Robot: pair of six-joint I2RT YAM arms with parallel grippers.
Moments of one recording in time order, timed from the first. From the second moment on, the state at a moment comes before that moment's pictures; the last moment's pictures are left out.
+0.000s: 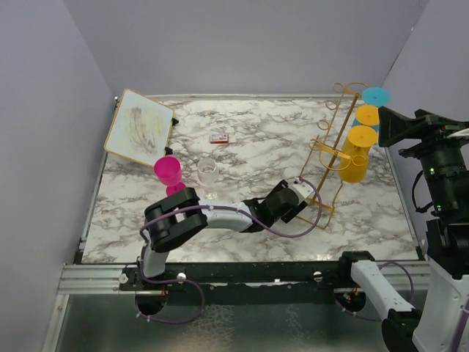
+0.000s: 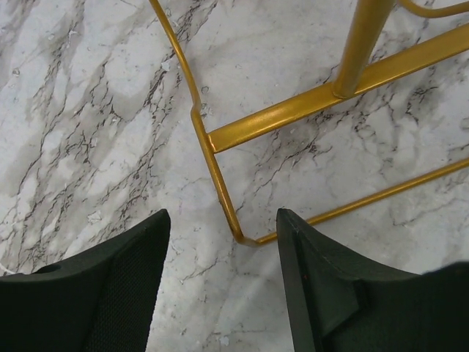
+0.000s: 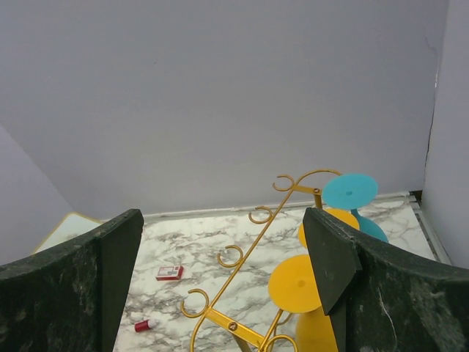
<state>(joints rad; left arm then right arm) -1.20 1.90 1.10 0.23 -0.38 -0.06 0.01 0.80 1.63 -0.60 -0.08 0.27</state>
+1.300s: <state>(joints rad) -0.99 1.77 1.14 0.12 -0.29 -0.10 0.01 0.82 1.29 -0.74 0.02 0.78</state>
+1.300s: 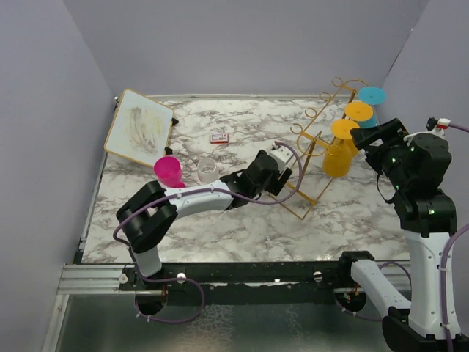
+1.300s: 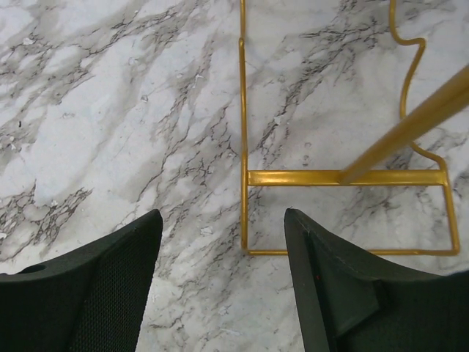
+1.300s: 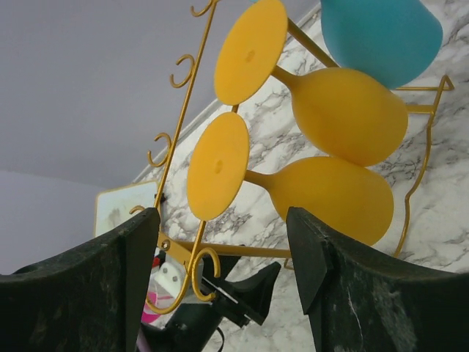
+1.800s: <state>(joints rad) -0.99 1.48 0.98 0.08 -0.08 -0.25 0.01 0.82 1.20 -0.64 0.07 0.91</state>
